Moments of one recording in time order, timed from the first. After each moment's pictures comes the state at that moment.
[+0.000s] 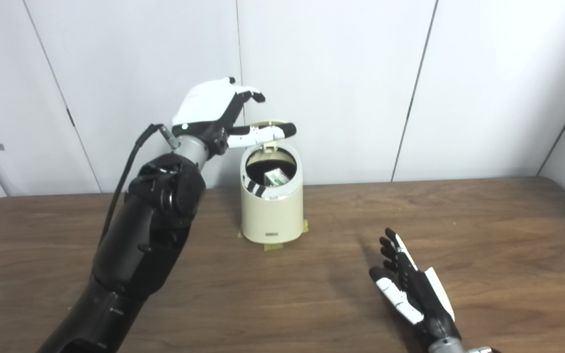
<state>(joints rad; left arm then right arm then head) -0.82 0.24 -0.35 -0.03 0.90 0.42 -0.40 0.04 -0.11 0.03 -0.11 -0.20 -0.02 -0.03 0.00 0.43</state>
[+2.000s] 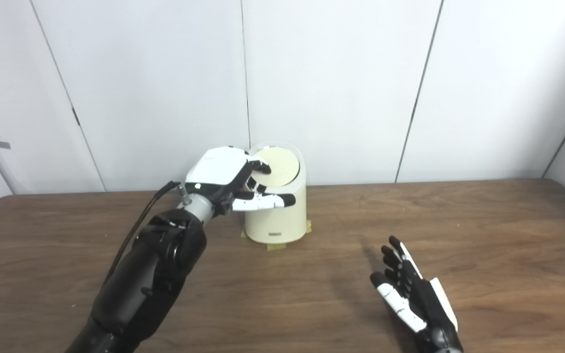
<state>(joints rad) -0.67 0.29 -0.43 0.03 0.92 0.29 -0.38 0.09 -0.06 0.04 -0.20 -0.11 0.08 -0.02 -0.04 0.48</state>
